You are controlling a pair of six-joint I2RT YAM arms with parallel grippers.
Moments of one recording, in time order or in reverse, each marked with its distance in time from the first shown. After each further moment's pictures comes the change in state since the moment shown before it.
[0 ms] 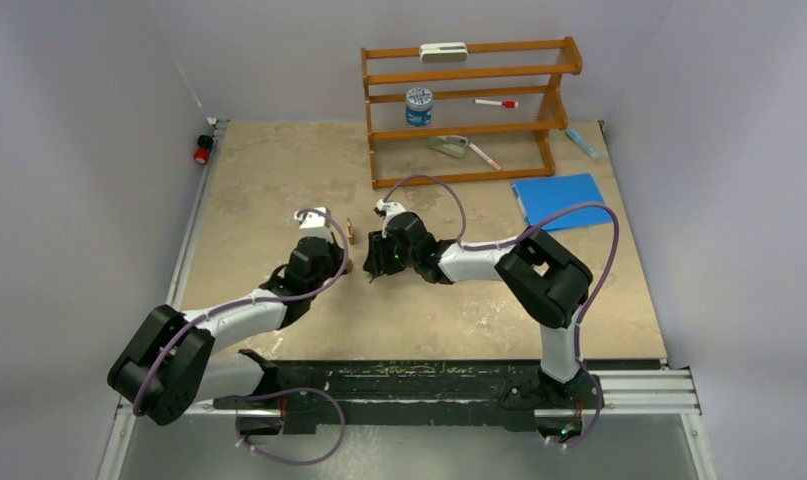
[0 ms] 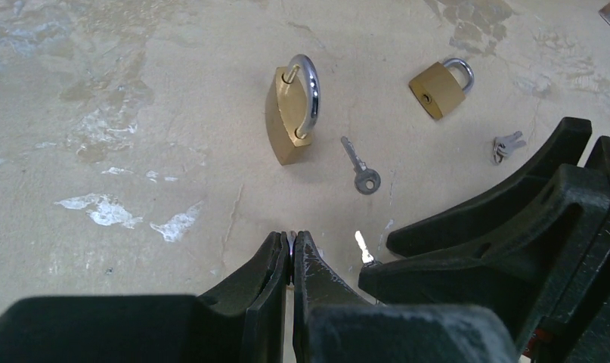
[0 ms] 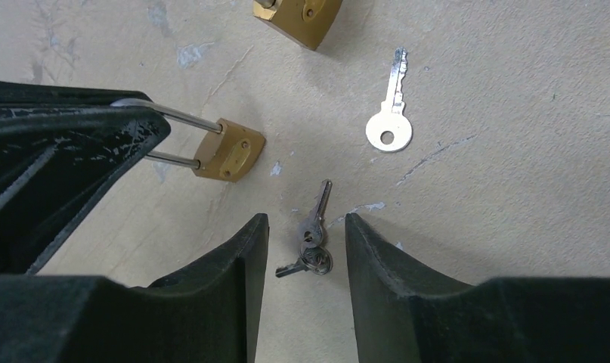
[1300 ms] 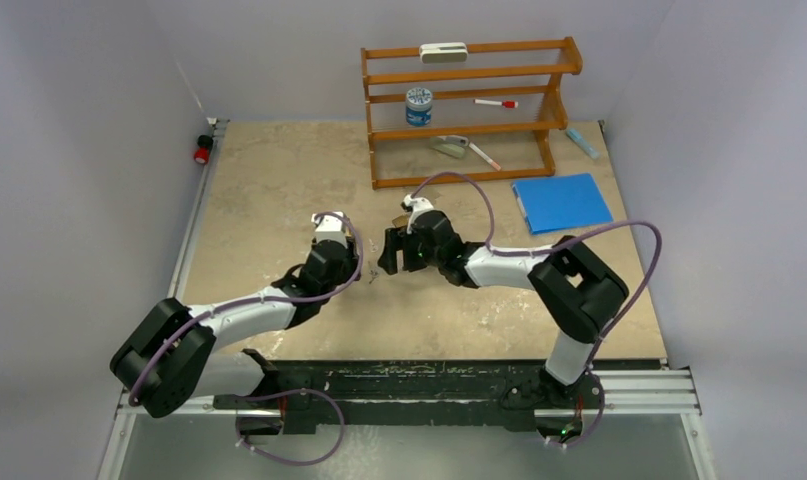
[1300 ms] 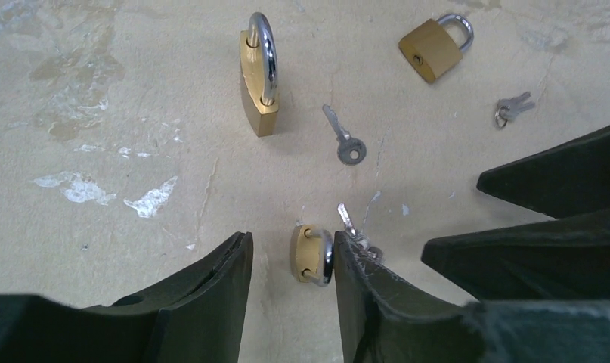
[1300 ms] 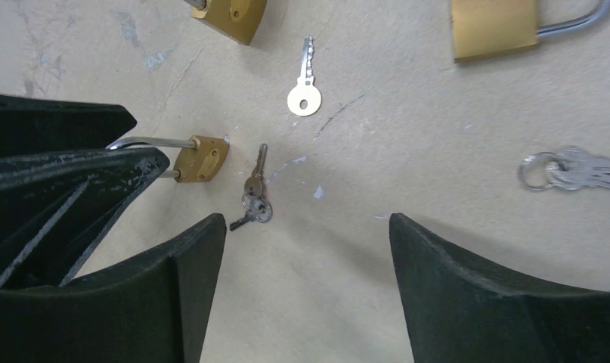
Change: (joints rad) left arm -0.134 0.031 0.056 -0.110 -0.113 -0.008; right arm -0.061 -0.160 -0.148 0.006 0.031 -0.010
